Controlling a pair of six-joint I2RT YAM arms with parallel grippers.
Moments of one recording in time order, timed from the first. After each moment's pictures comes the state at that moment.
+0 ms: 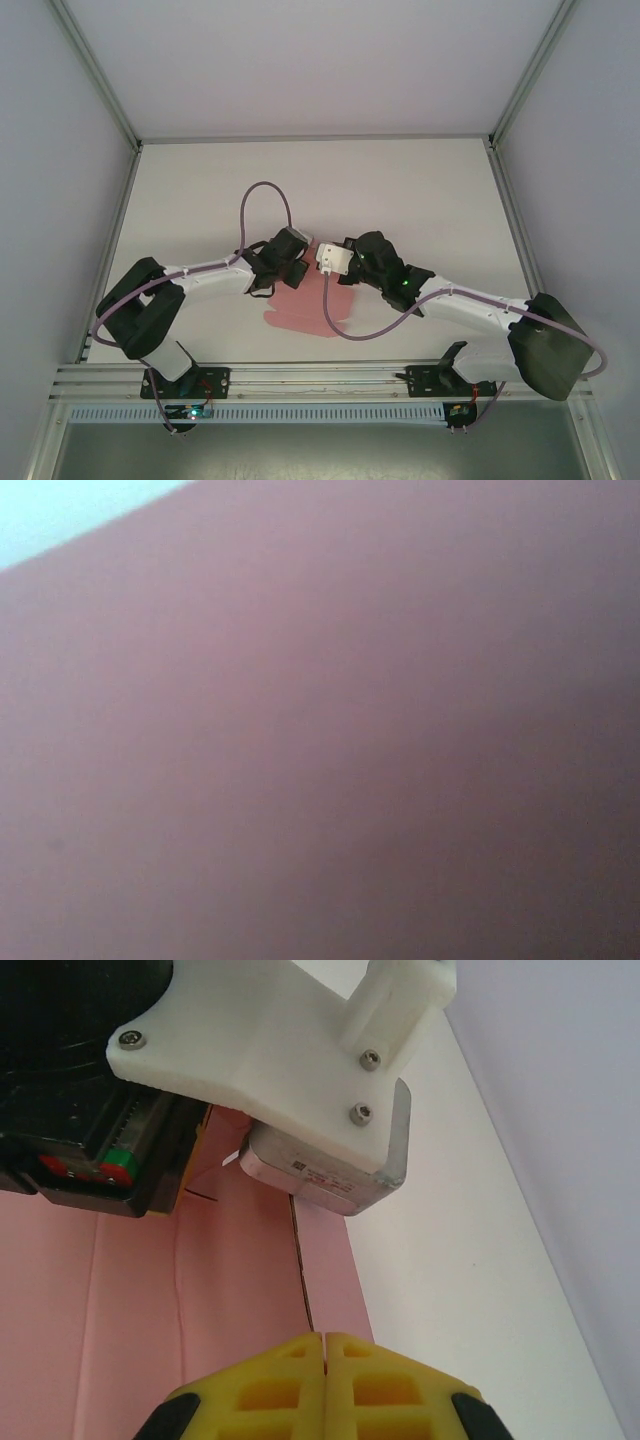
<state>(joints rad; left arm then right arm) -0.73 1.59 0.84 -0.21 -0.08 -0.20 0.80 1.27 0.61 0.15 0.03 -0.72</state>
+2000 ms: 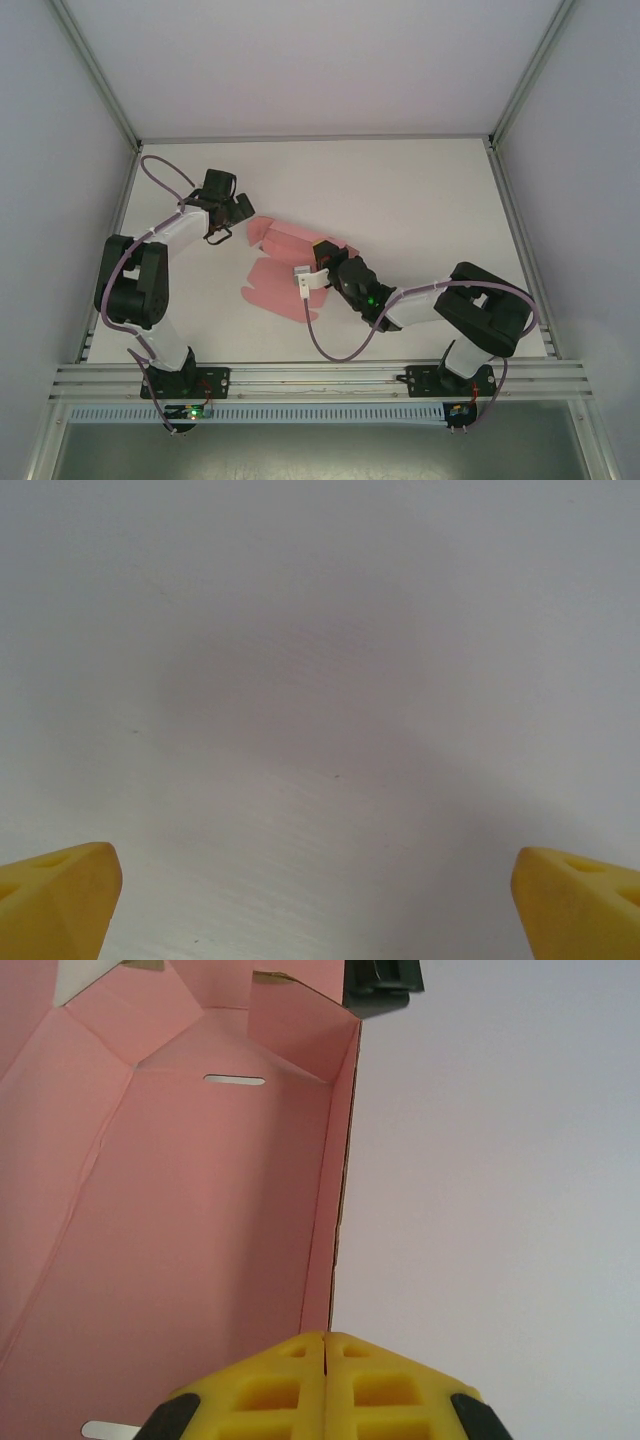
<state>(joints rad) -0.15 1.71 1.10 -0.37 -0.06 -0.66 0.95 1.62 0.49 0.92 0.38 -1.41</state>
